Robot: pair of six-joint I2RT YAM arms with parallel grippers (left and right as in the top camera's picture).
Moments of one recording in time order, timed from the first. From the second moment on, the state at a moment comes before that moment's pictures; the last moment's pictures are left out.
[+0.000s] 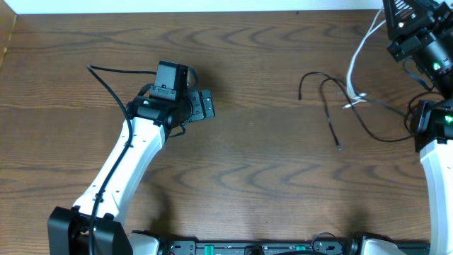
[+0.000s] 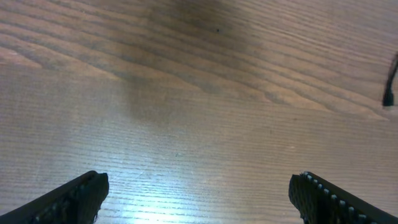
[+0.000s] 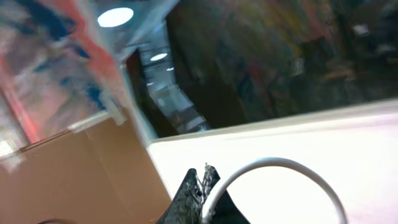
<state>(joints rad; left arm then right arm) -0.25 1.50 1.13 -0.69 0.07 -0.43 -0.17 1.30 1.18 0.61 -0.81 0.82</state>
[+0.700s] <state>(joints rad) -0.25 1.50 1.13 -0.69 0.07 -0.43 -0.17 1.42 1.17 -0.12 -0.49 0.54</state>
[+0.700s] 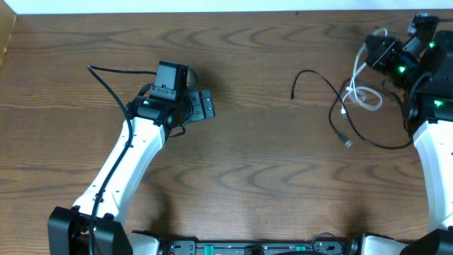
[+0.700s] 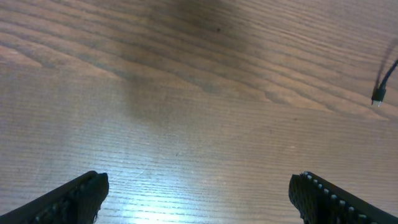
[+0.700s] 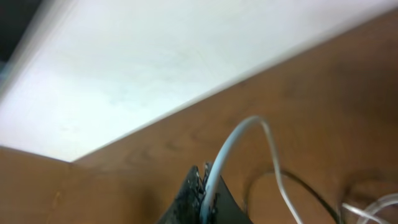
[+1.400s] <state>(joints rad) -0.25 1.50 1.13 -0.69 0.07 -0.43 -0.53 1.31 1.18 -0.09 0.52 0.50</state>
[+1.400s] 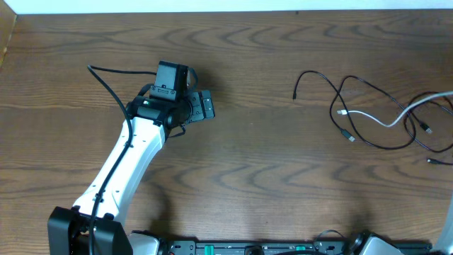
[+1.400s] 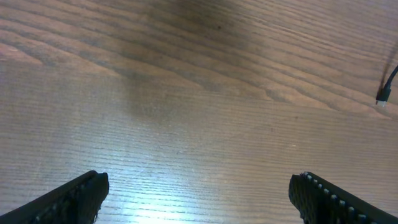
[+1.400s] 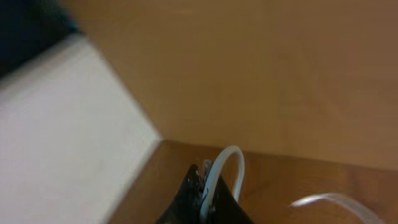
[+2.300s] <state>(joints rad) -0.25 1.50 1.13 -0.71 0.07 -0.43 -0.54 1.54 1.18 -0.60 -0.24 0.38</state>
